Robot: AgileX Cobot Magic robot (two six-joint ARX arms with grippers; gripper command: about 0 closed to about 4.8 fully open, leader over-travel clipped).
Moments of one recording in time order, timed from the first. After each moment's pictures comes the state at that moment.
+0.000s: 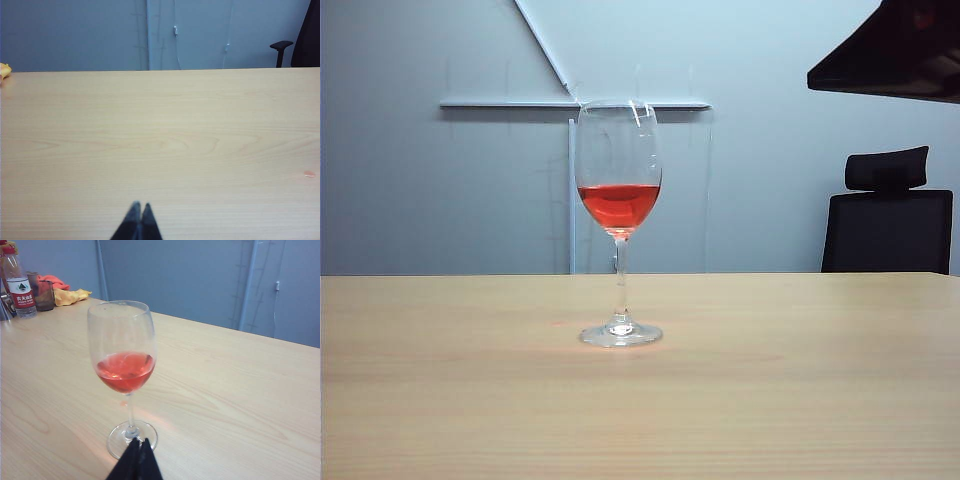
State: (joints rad) left arm 0.01 0.00 0.01 -0.03 0.04 0.03; right arm 0.70 0.65 0.21 0.42 0.14 -0.03
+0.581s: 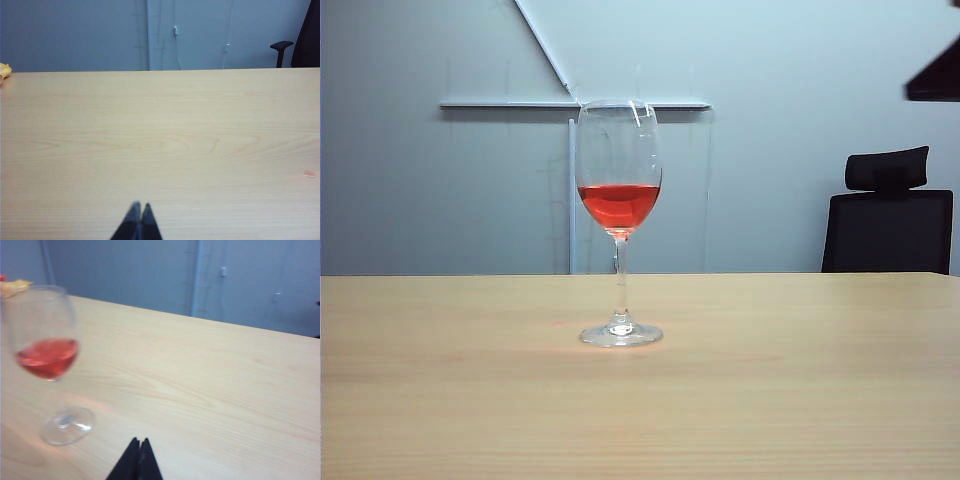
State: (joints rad) left arm 0.01 0.00 0.01 -0.03 0.04 0.03; right arm 0.44 0.40 0.20 0.14 0.07 -0.04
